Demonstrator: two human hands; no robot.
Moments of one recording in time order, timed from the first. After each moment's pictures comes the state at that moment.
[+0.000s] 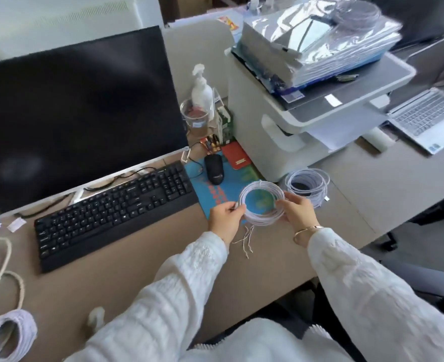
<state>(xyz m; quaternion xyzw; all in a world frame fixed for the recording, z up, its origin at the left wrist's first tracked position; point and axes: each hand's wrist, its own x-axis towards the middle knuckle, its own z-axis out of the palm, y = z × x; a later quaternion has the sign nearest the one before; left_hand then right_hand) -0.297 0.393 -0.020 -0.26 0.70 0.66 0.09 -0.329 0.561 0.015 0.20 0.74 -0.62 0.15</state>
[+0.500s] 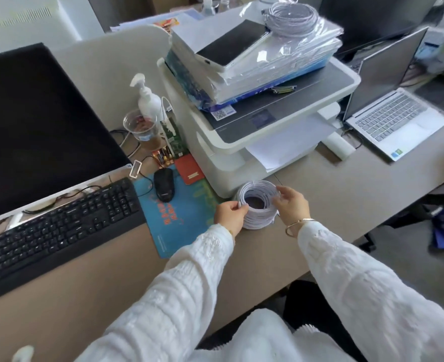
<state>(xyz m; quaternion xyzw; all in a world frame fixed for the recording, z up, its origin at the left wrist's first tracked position) -0.389 0.540 -0.040 -0.25 0.74 0.61 0.12 -0.417 0.697 -0.012 0.15 0.88 -0.44 0.10</state>
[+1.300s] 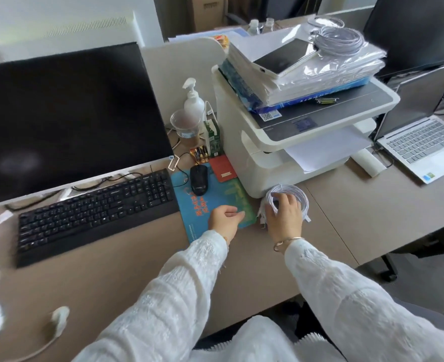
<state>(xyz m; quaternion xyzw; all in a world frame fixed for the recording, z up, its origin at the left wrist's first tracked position) -0.339 0.462 -0.029 -0.31 0.72 0.61 0.07 -0.366 0.606 -0.004 0.03 0.94 -0.33 -0.02</state>
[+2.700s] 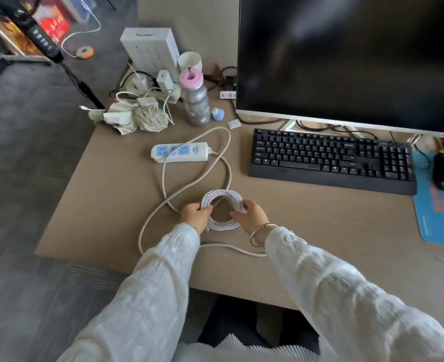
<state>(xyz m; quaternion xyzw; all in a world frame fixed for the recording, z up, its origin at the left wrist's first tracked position) 0.040 -0.038 -0.060 -0.60 0.61 0.52 0.00 -0.067 0.073 -0.052 -0.16 0.84 -0.32 0.41</state>
